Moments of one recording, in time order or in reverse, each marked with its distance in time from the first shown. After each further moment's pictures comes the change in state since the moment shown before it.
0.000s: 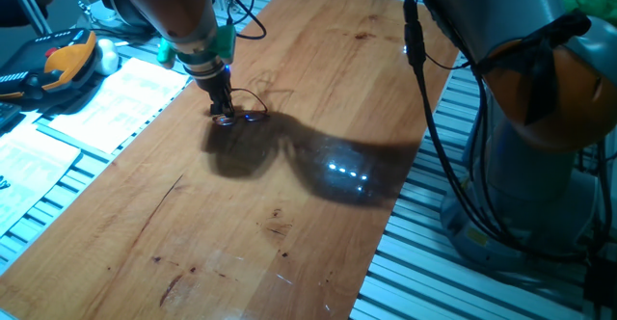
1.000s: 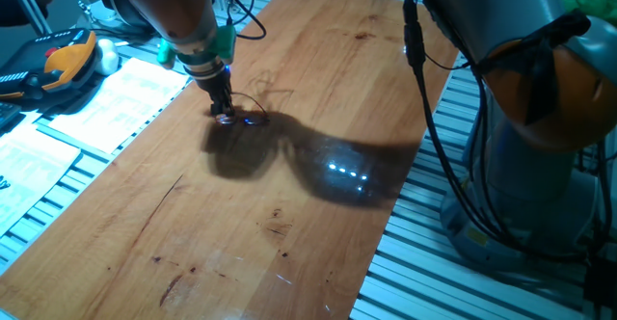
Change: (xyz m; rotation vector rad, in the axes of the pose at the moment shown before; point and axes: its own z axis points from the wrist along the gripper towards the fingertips) arm 0.001 -0.003 -0.007 0.035 0.008 -0.001
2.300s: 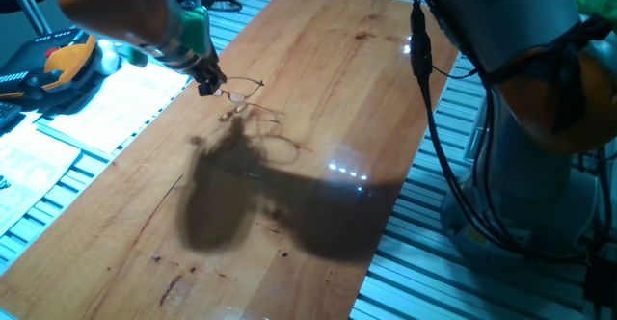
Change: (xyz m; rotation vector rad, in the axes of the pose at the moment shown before) arm 0.007 -0.012 -0.094 0.345 0.108 -0.017
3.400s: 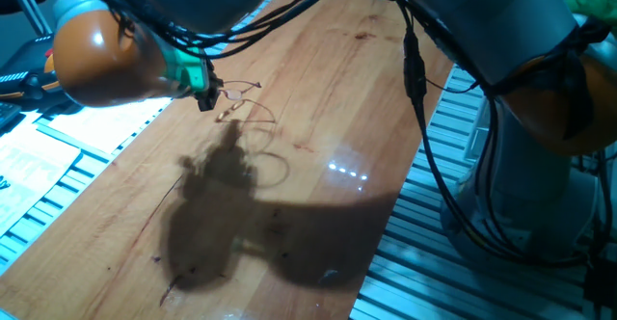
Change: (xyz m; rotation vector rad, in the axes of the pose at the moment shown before) arm -0.012 0.011 0.009 0.212 0.005 -0.021
